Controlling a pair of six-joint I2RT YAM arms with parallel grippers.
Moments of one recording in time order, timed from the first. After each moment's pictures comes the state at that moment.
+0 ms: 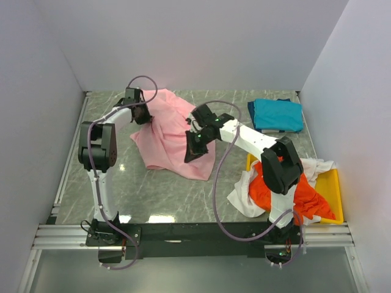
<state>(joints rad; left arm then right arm) -0.11 2.12 1.55 -0.28 0.09 -0.49 0.64 1.89 1.49 -0.73 -0.49 0.50</state>
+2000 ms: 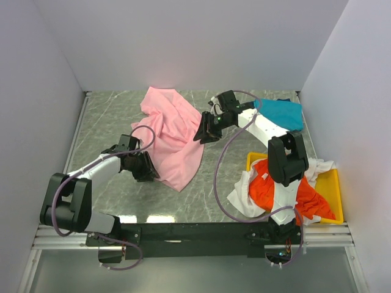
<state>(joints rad) -0.22 1.38 0.69 -0.45 0.36 -0.63 0.41 1.96 1.57 -0.64 -0.67 0.55</state>
